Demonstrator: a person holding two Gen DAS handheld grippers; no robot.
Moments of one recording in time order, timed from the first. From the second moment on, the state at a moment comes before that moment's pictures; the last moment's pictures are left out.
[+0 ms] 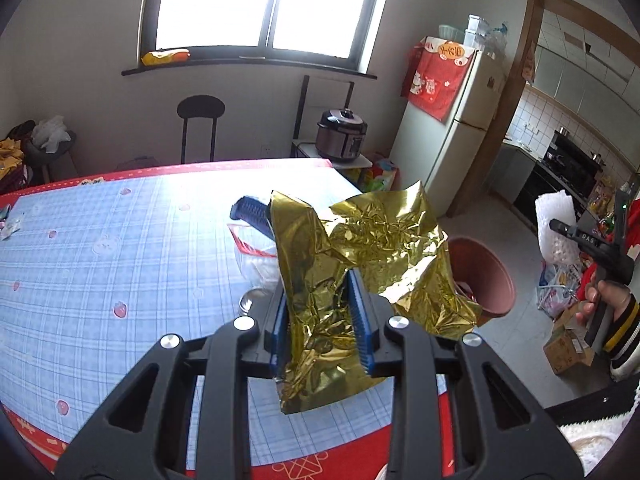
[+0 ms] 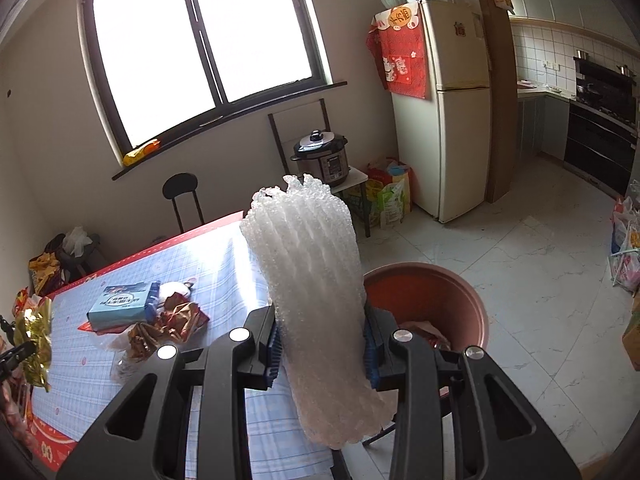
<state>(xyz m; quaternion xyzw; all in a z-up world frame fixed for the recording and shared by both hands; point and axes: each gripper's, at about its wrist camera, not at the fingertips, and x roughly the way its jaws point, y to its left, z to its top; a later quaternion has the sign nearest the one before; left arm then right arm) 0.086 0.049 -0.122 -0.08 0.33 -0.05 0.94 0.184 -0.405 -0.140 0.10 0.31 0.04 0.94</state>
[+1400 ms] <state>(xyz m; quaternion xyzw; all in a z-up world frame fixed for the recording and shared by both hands) 0.192 -0.174 -0.078 -0.02 0.31 -0.10 0.94 0.227 -0.551 -0.153 0.09 0.30 0.00 0.95</state>
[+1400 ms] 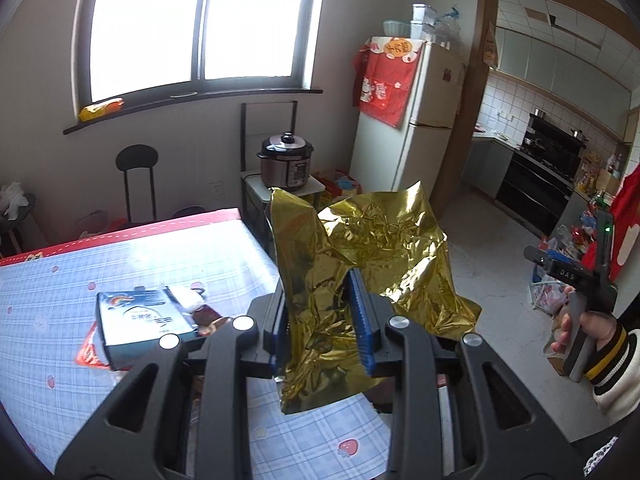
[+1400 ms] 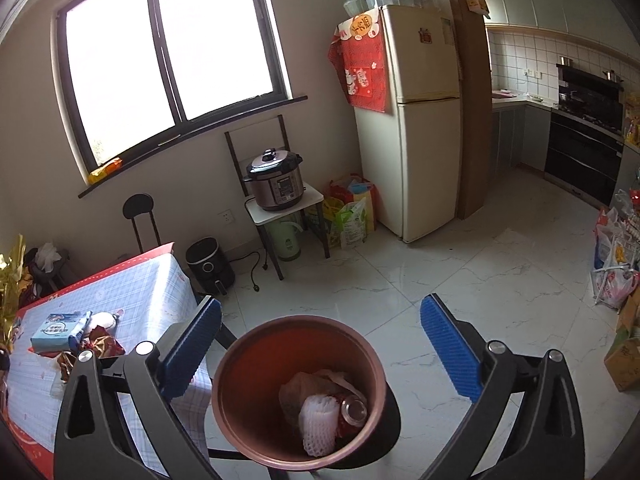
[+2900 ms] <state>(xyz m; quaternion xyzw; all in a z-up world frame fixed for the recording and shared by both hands) 0.137 0.050 -0.062 -0.07 0.29 0.12 0.95 0.194 -0.418 -0.134 0.09 0.32 0.05 0.94</state>
